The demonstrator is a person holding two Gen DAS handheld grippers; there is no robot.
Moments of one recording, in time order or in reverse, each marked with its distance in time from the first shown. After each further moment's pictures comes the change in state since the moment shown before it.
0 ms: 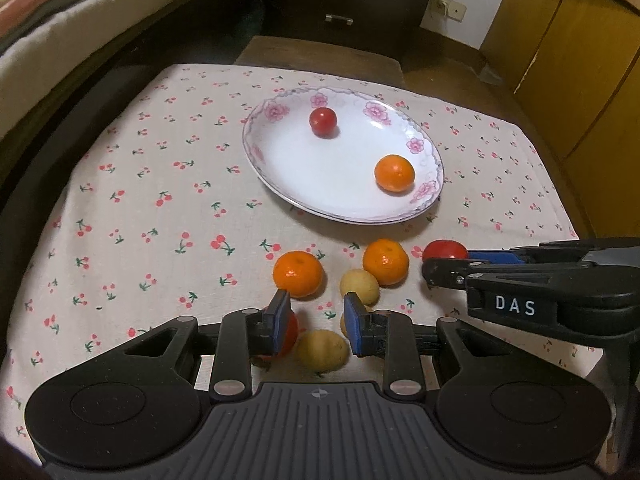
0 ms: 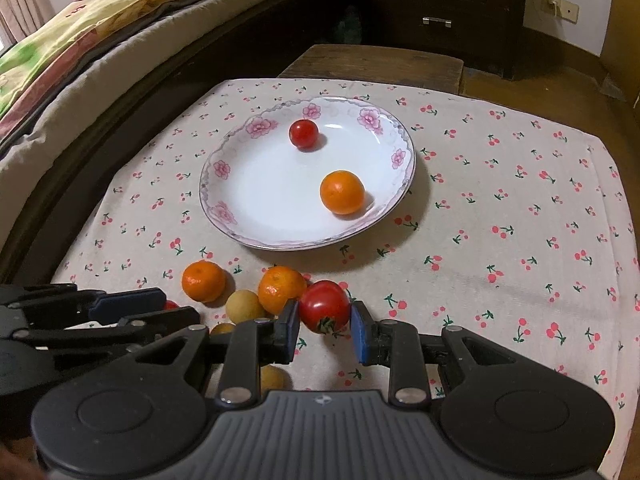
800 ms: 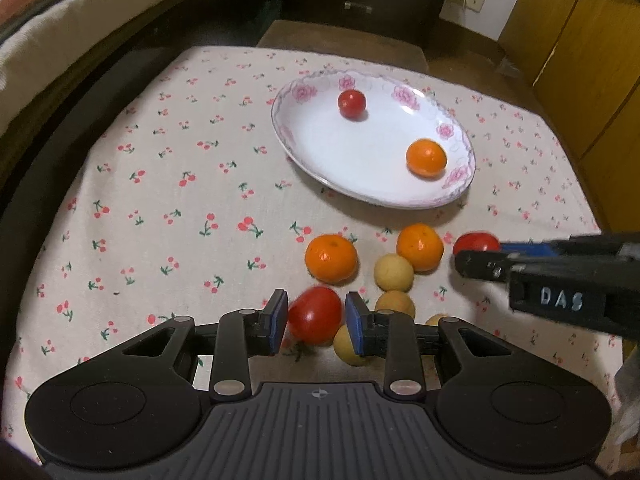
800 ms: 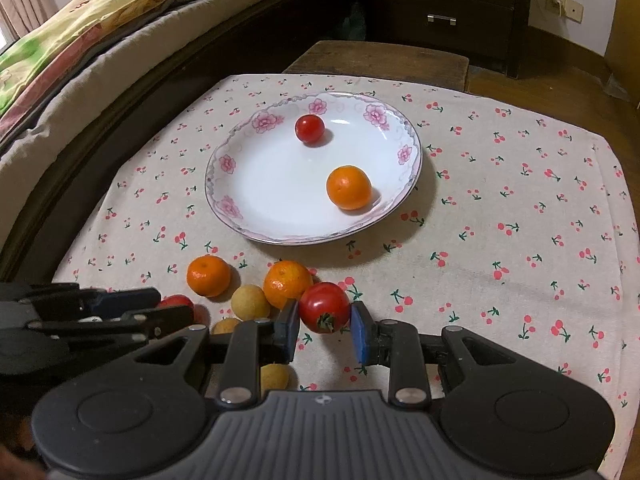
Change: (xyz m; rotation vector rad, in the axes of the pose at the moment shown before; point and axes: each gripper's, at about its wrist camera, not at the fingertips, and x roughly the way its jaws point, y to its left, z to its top) left arm 0.011 0.012 -0.005 -0.010 0.042 0.044; right arm 0.001 0.003 -0.001 -0.007 0.008 0.007
